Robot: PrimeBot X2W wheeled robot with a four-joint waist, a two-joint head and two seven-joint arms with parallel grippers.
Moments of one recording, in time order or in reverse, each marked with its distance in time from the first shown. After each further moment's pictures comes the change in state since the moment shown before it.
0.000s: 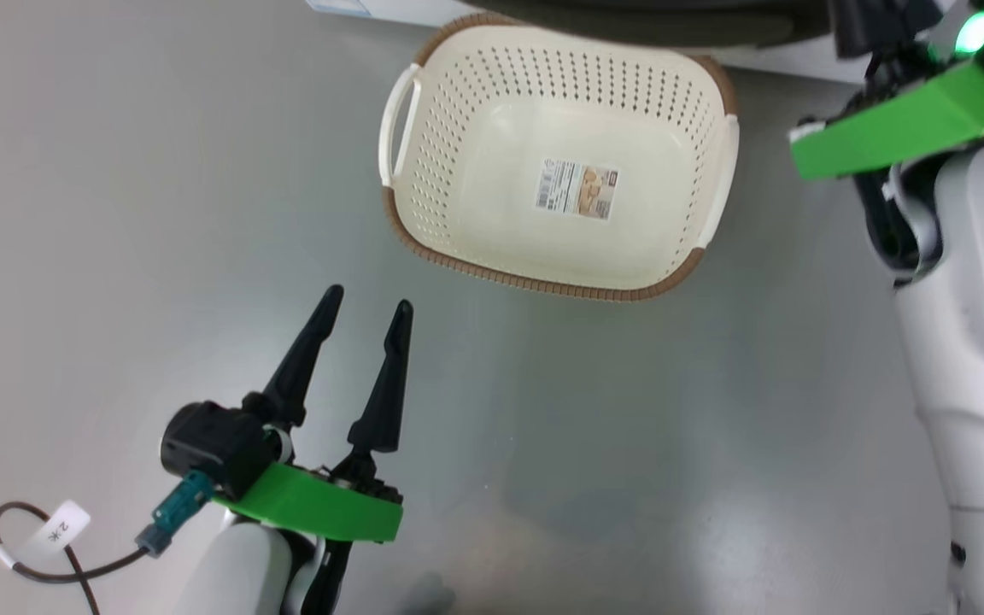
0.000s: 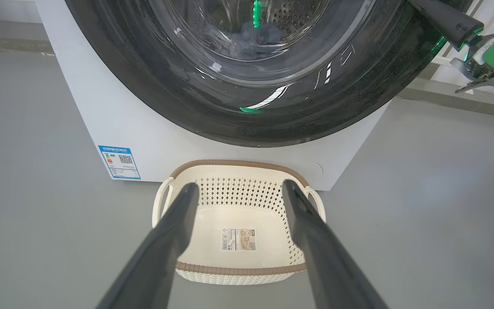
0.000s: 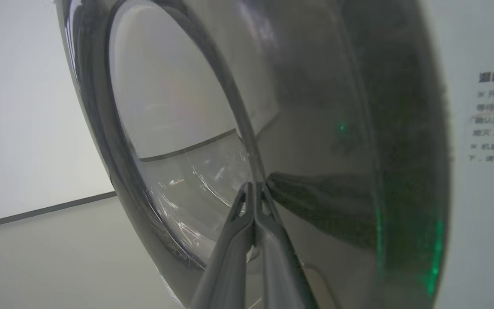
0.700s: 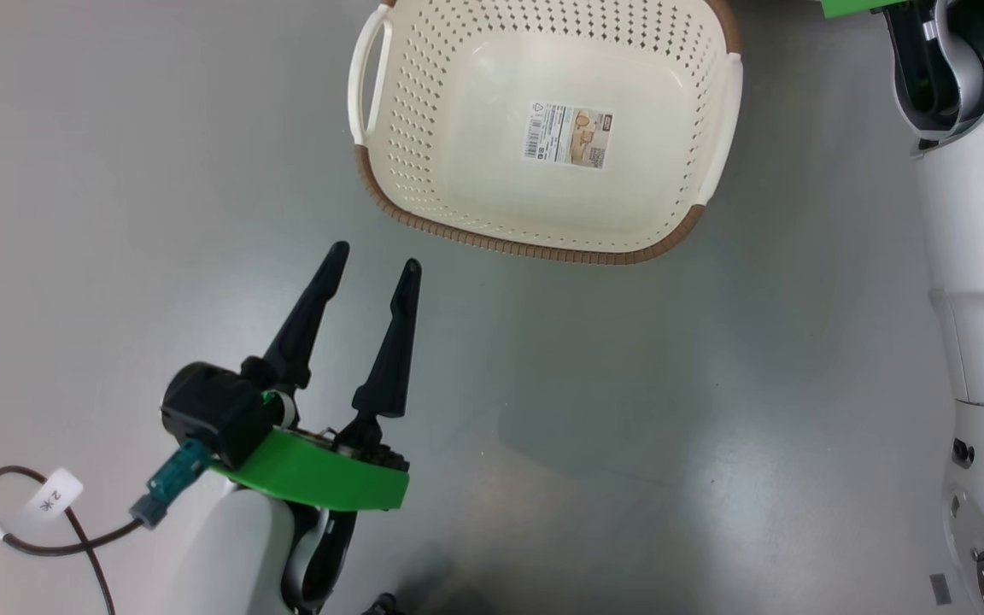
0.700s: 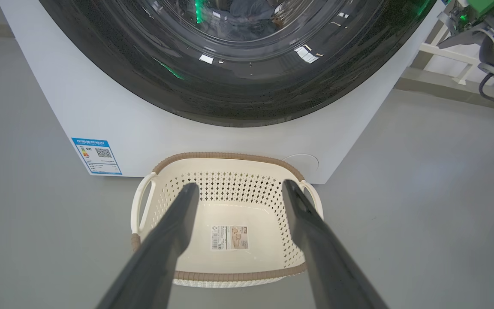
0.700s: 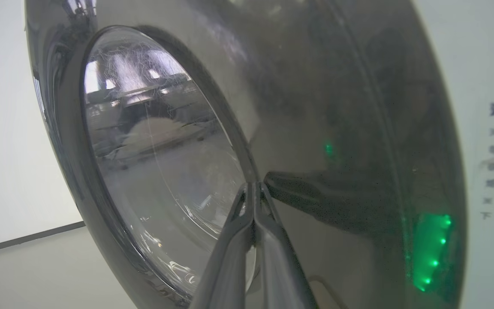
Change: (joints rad) left arm -0.070 -0.002 -0.016 -0.010 -0.018 0.000 0.000; right arm -0.255 0.040 -0.033 0.090 -0.027 0.009 0.000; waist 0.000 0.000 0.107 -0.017
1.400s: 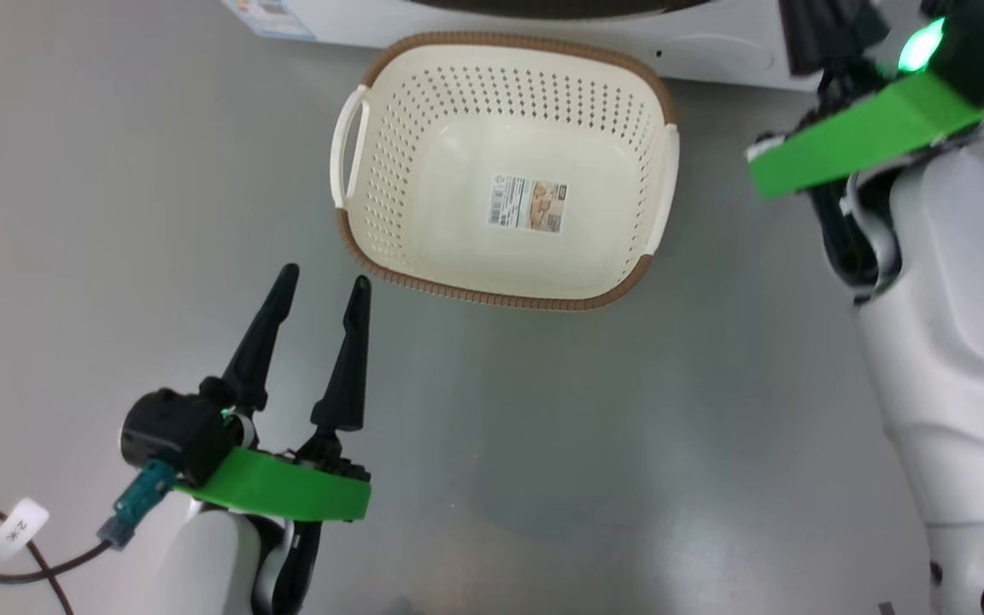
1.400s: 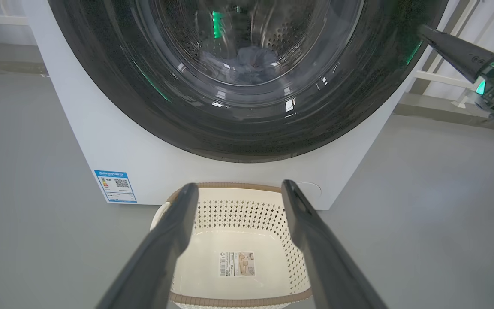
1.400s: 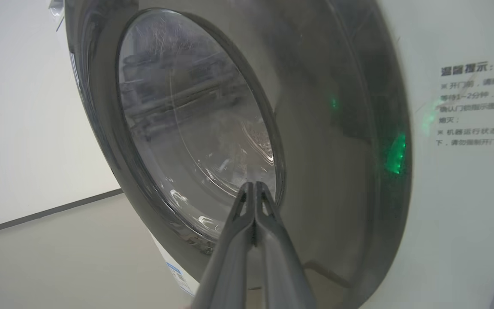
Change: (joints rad) left arm 0.043 0.000 0.079 0.008 0.028 0.000 0.000; right arm 0.213 -0.017 0.095 -0.027 0.119 -0.005 0.000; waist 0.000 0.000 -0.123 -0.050
